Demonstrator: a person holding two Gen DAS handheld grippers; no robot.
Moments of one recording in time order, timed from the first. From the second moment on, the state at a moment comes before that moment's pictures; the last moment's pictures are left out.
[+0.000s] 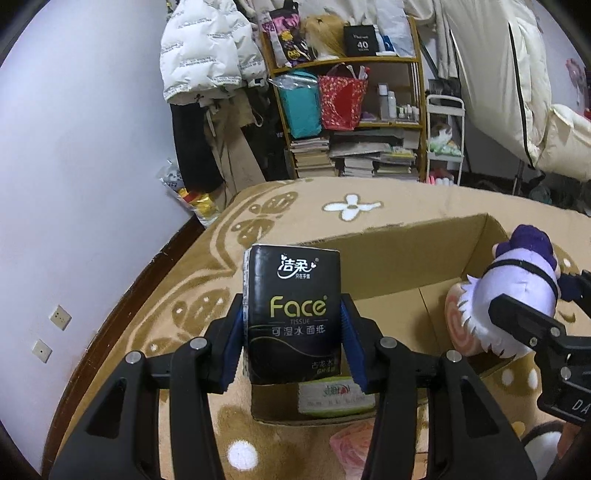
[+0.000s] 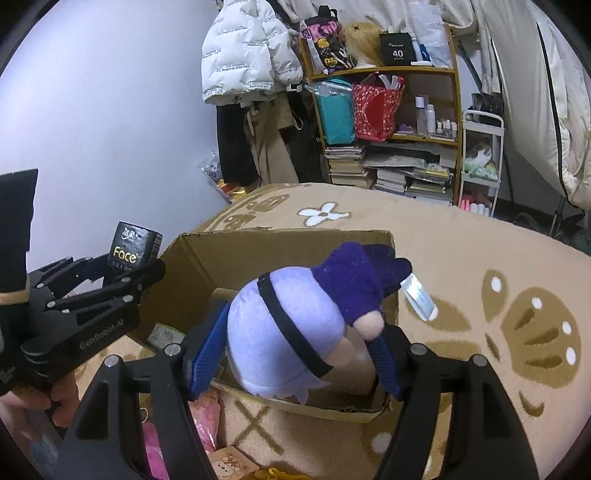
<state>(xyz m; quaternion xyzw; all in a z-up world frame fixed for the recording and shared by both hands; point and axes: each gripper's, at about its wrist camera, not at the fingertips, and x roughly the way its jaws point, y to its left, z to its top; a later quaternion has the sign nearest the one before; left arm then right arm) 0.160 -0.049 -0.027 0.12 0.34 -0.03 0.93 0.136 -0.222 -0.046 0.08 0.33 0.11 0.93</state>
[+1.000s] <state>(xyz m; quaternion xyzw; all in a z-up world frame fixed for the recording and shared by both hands) 0.140 -0.026 -0.015 0.11 0.37 0.00 0.92 0.118 -0.230 -0.029 0.09 0.32 0.09 0.94</state>
